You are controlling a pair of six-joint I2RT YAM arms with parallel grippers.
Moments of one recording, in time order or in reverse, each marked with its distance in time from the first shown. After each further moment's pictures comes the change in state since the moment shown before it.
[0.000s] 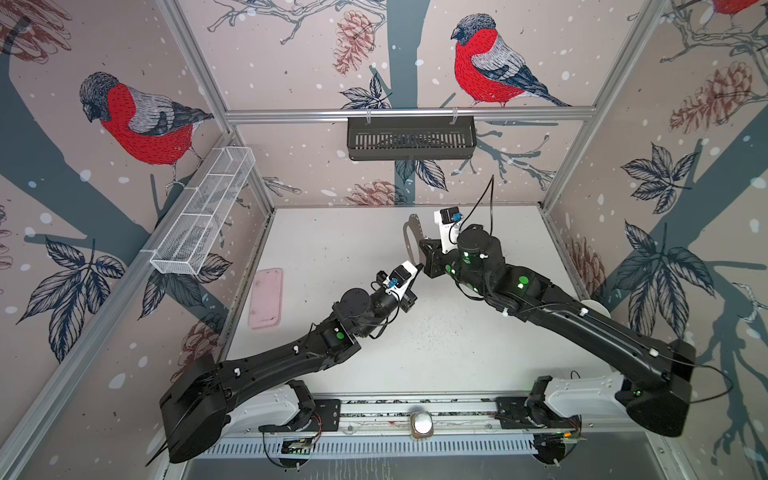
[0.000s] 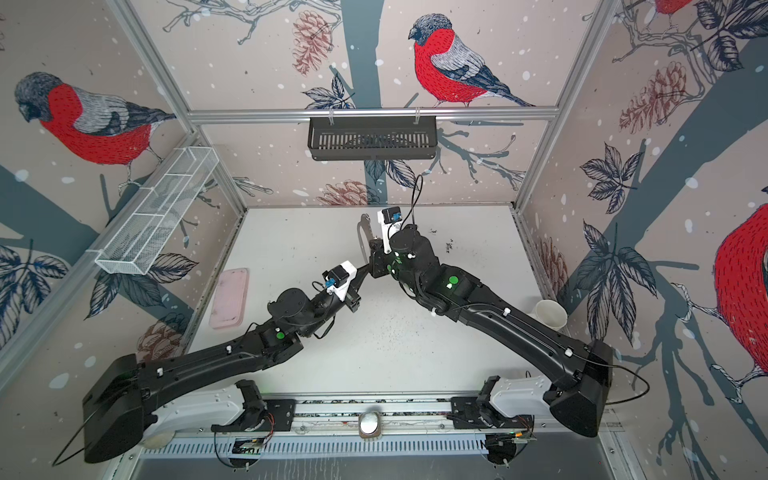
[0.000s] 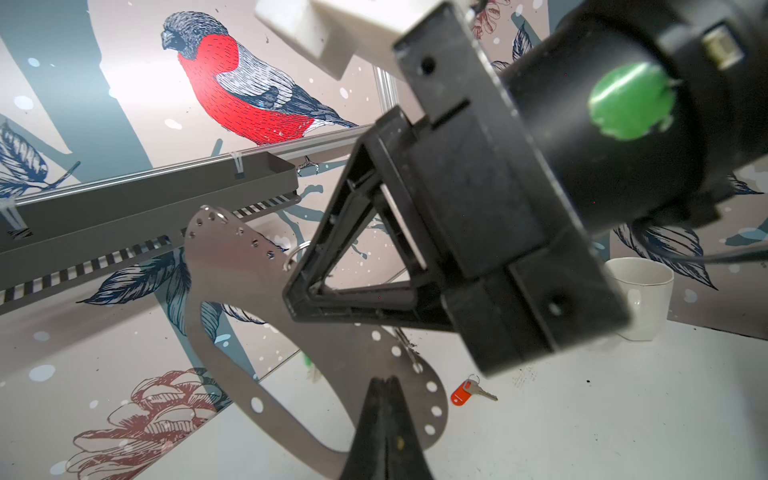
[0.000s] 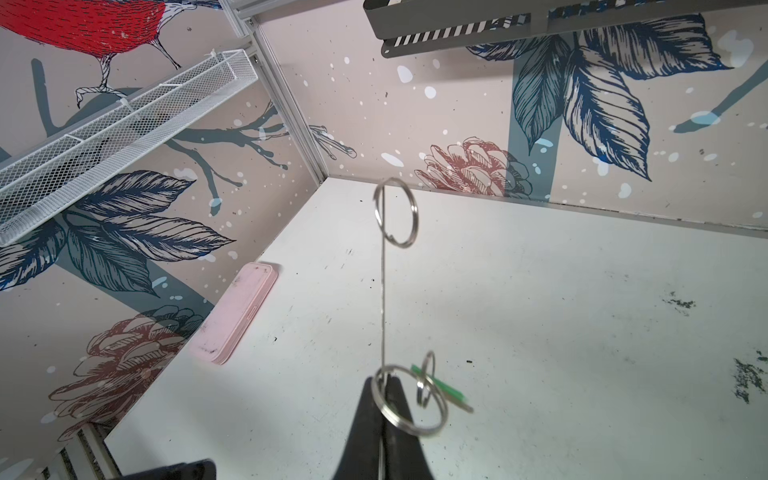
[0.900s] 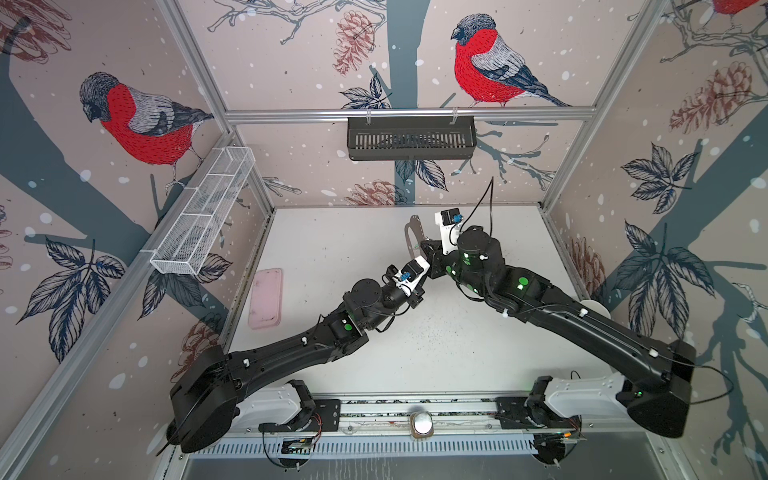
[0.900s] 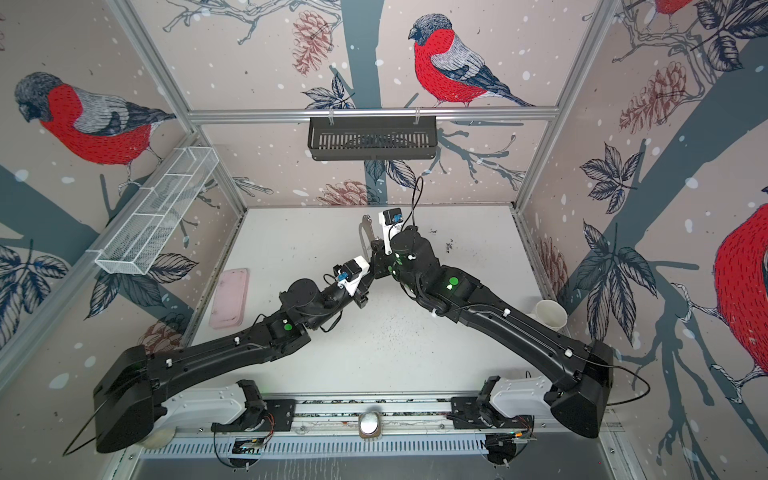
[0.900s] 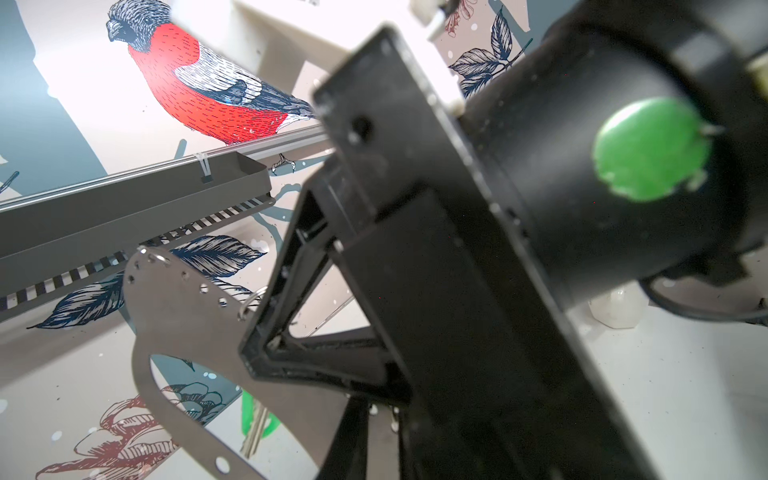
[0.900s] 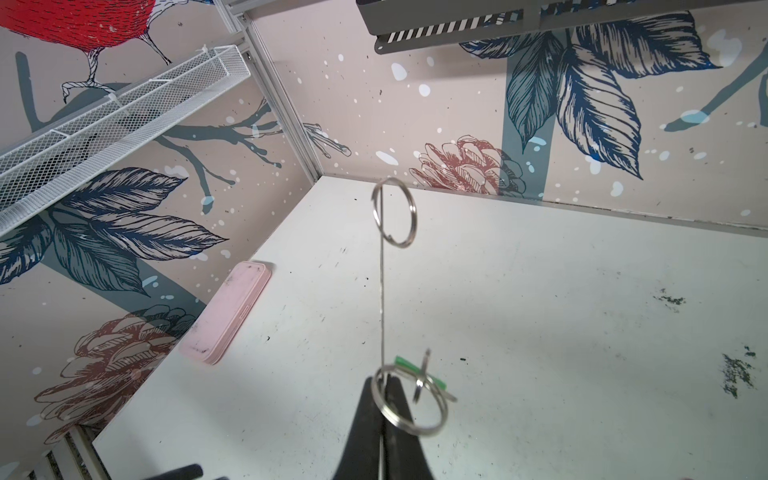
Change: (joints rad) left arm 0.000 0.088 0.105 -0.068 0.059 0.019; right arm -0.002 -0.006 -0.021 0.005 0.004 0.001
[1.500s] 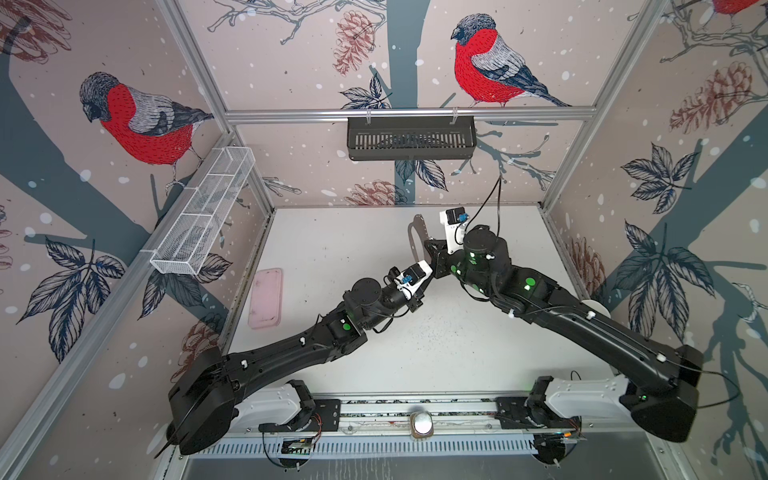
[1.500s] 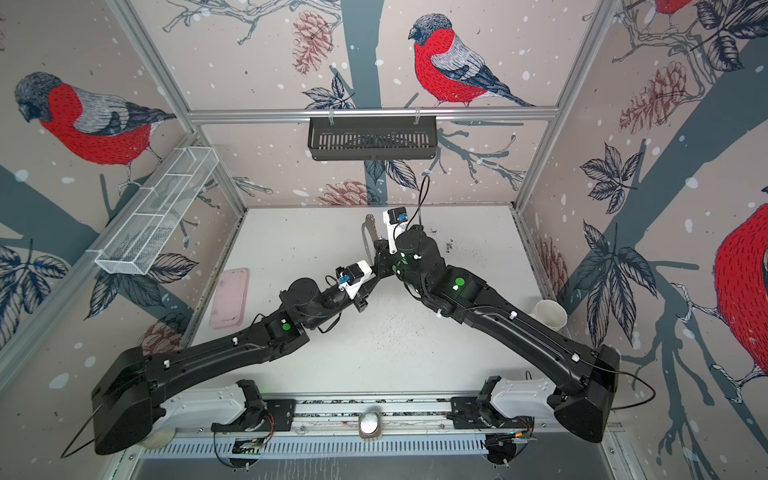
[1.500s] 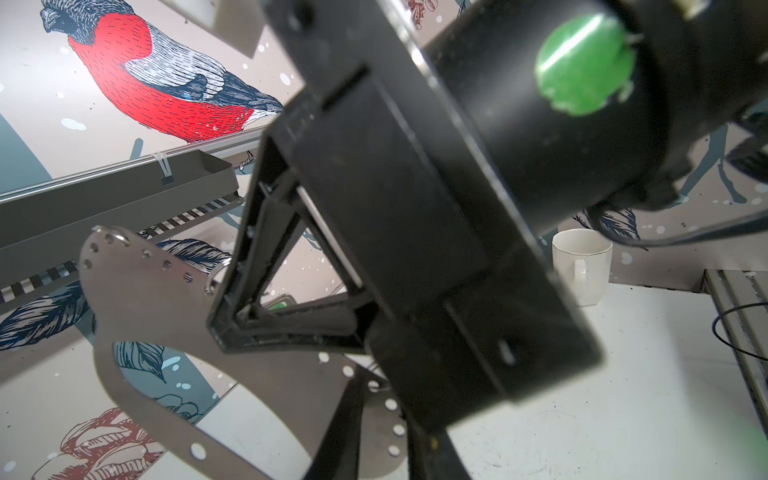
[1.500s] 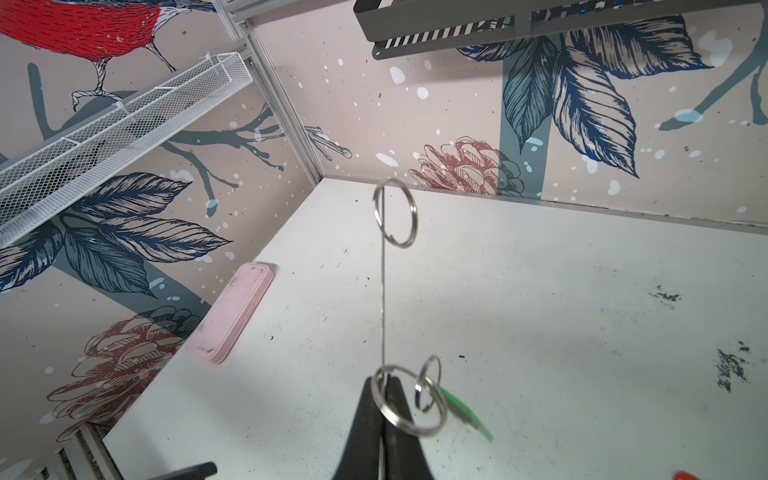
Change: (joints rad) left arm 0.007 -0.006 0.005 -0.050 0.082 0.008; right arm -0.012 -0.029 0.001 -0.023 -0.010 0.000
